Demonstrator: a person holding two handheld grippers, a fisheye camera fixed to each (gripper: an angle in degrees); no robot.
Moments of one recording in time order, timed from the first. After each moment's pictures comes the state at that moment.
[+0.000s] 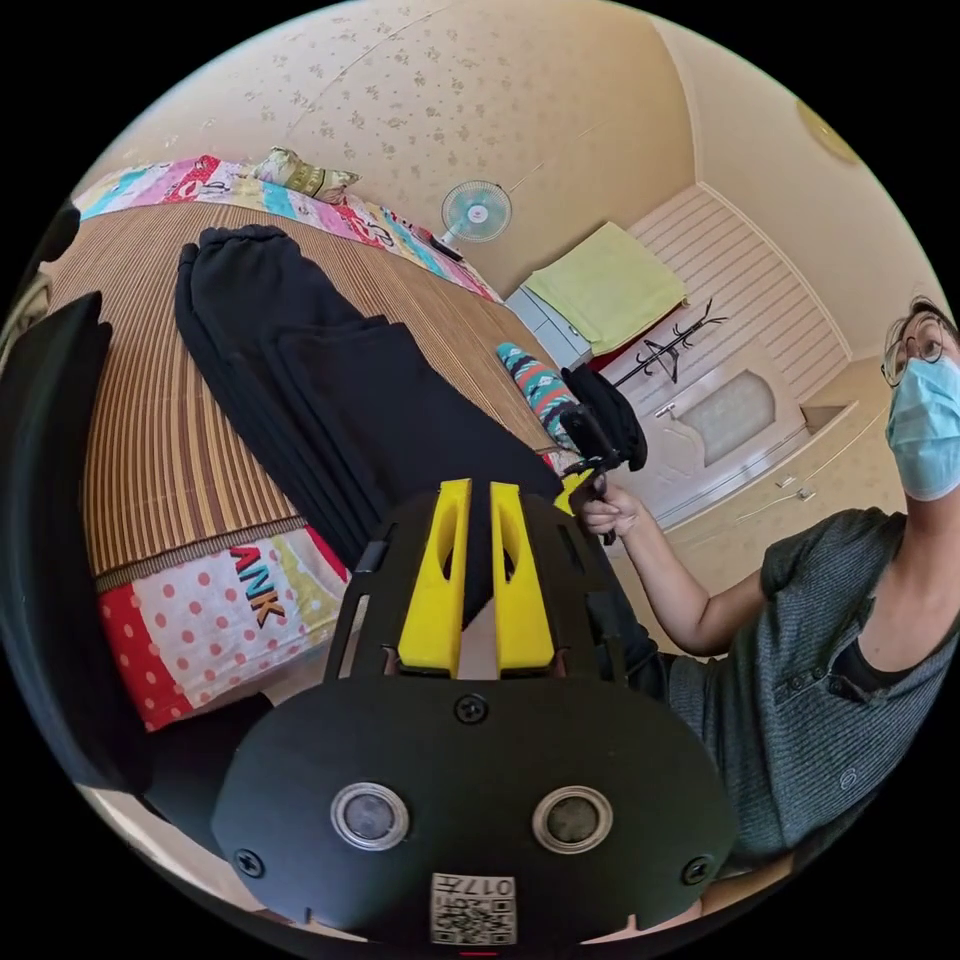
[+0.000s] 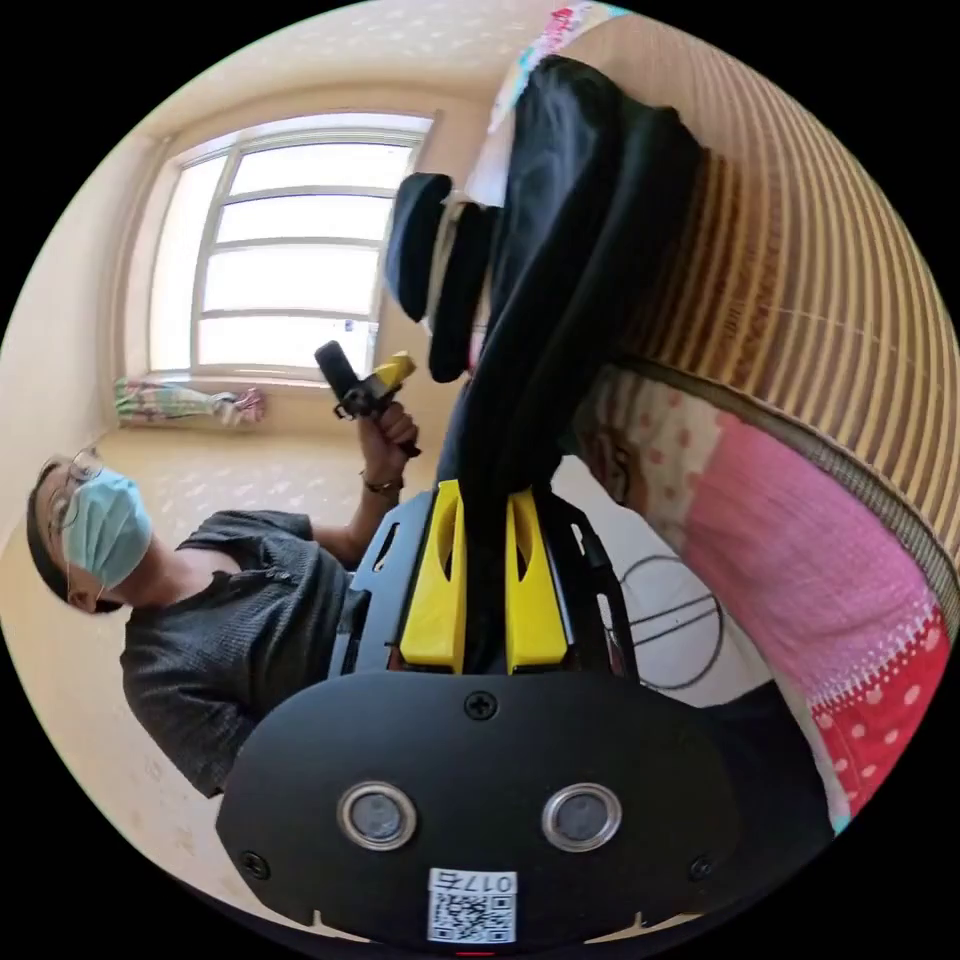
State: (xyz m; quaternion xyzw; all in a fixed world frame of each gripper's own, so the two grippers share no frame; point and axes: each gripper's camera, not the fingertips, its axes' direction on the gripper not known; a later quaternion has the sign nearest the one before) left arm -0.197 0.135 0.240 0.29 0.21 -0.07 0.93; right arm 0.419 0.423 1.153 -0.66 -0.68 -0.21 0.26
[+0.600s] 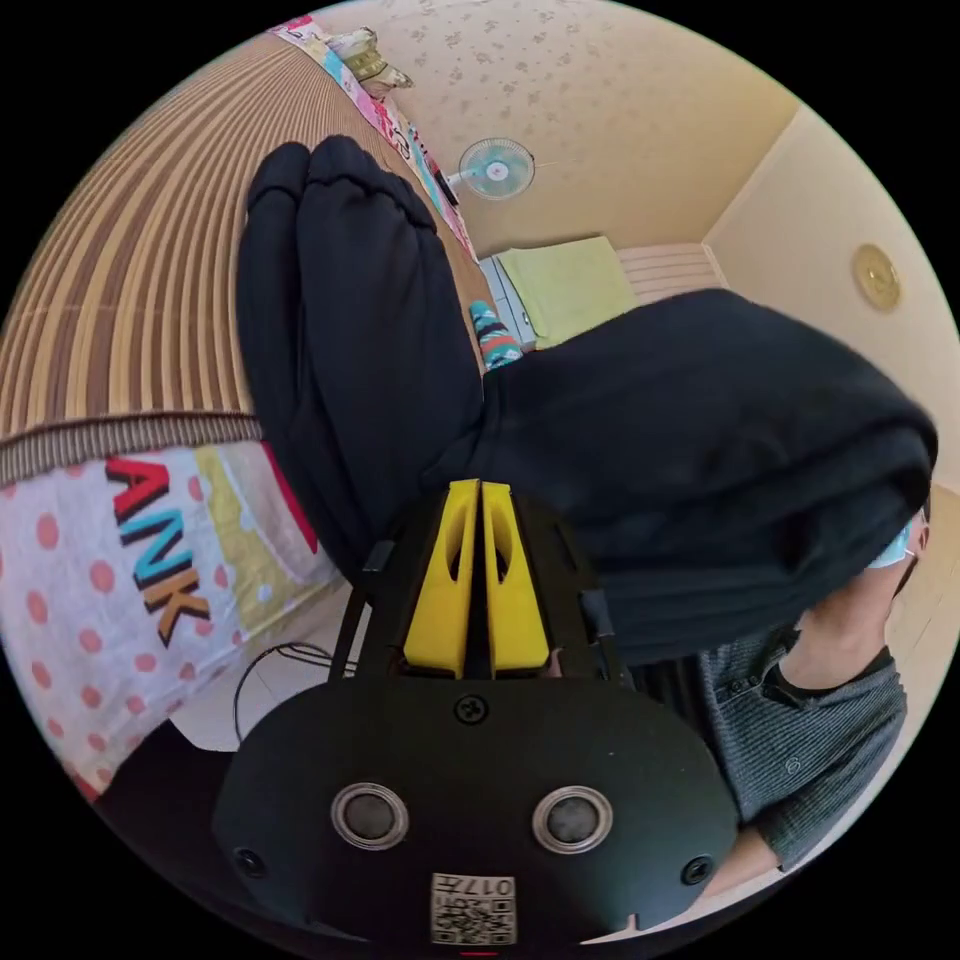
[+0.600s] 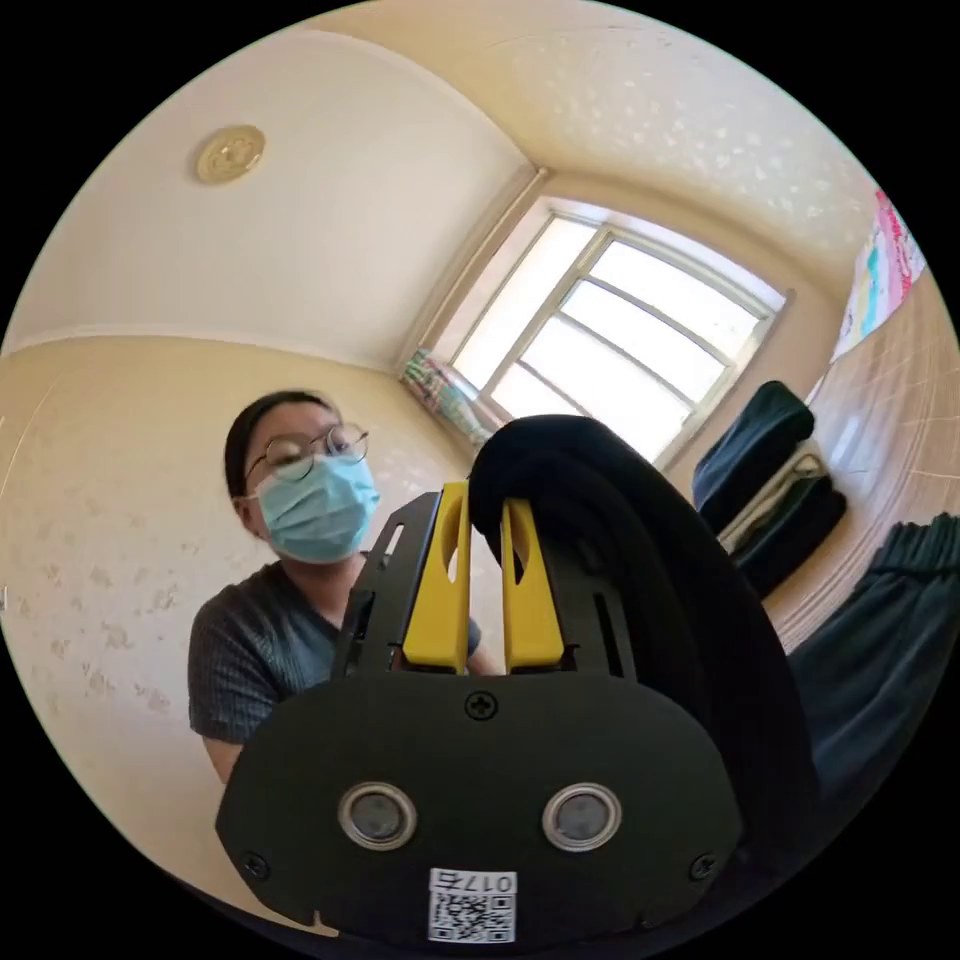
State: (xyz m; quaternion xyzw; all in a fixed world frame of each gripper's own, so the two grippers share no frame) left arm -0.303 0.117 0.308 0.23 0.42 -0.13 0.87; right arm 0.341 0.275 1.172 -0.42 -0.89 0.02 0.16
